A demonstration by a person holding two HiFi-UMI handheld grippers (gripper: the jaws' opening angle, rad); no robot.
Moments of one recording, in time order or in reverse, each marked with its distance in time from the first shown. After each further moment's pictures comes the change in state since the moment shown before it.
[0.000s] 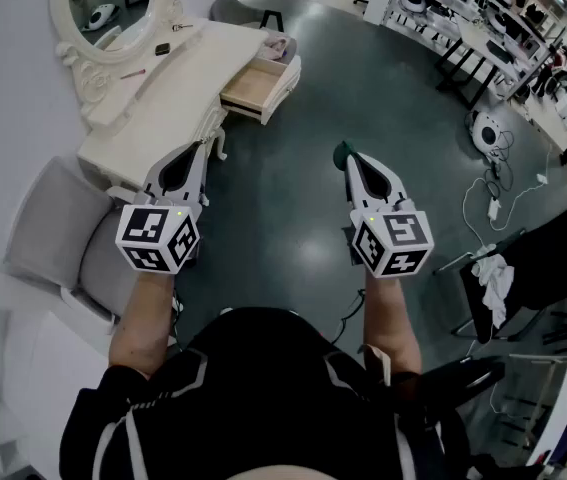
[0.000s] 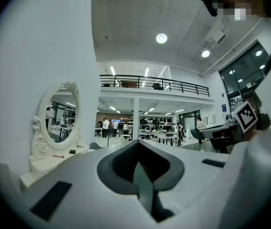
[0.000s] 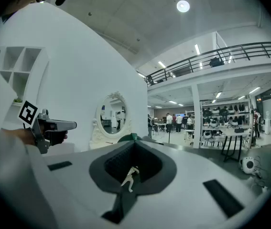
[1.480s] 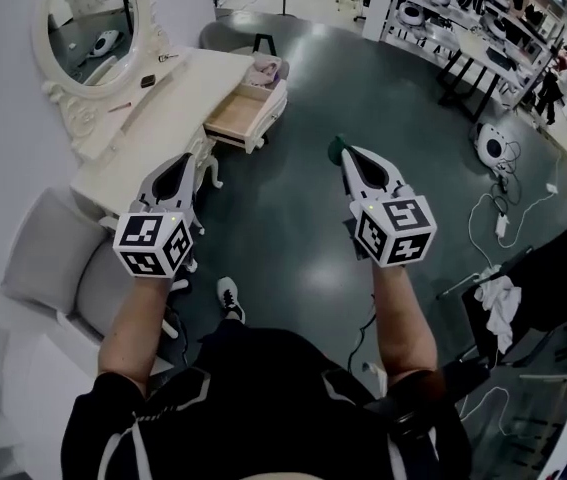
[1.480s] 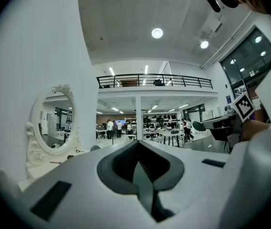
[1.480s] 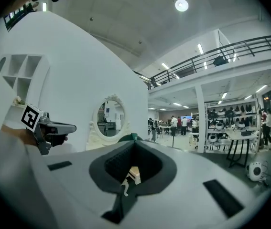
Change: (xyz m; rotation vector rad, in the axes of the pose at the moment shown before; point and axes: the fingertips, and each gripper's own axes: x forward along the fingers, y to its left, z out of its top) left arm 0.088 -0.045 0.001 0.073 0.018 0.069; right arm 0.029 -0.114 0.014 -0.010 -0.030 0.080
